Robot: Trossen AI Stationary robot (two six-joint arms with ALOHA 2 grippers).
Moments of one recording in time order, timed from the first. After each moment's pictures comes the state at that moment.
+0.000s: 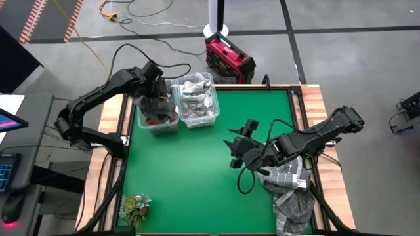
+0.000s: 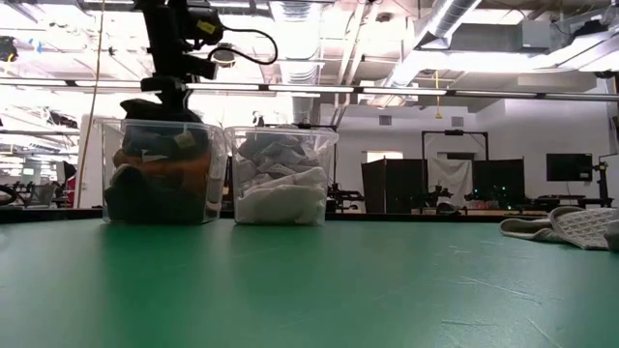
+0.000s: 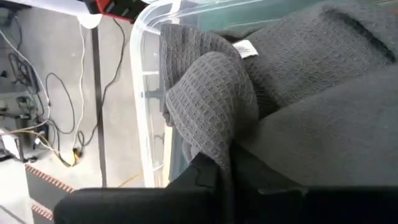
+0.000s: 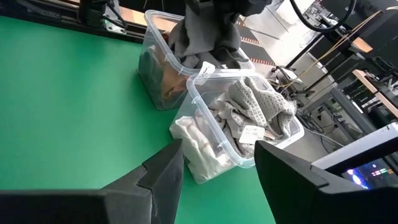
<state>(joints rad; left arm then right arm) 0.73 1.33 1.28 -1.04 -0.32 0.72 0.41 1.49 1.35 -0.55 0.94 0.06</state>
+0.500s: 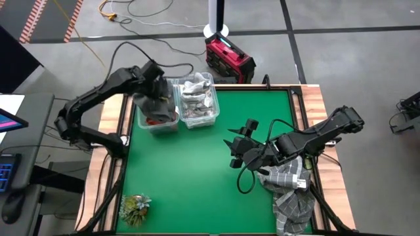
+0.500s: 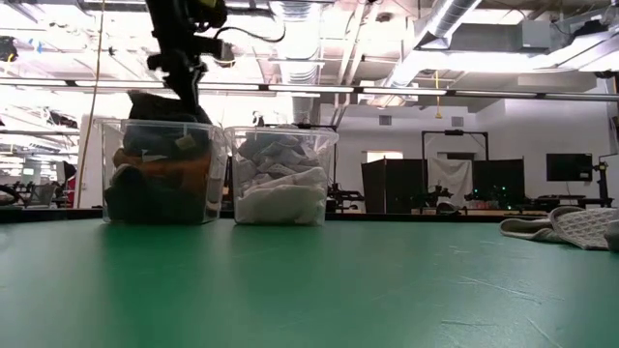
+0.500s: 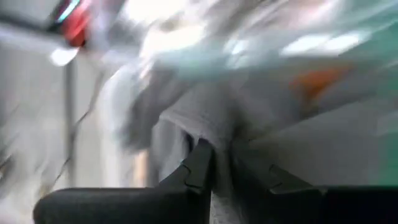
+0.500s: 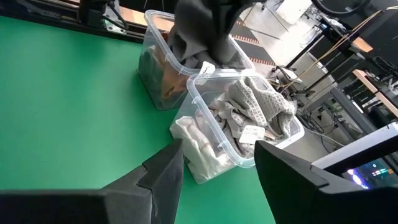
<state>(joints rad) 0.64 1.32 1.36 -1.10 -0.17 0.64 0.41 1.49 1.35 -0.55 0.94 0.06</state>
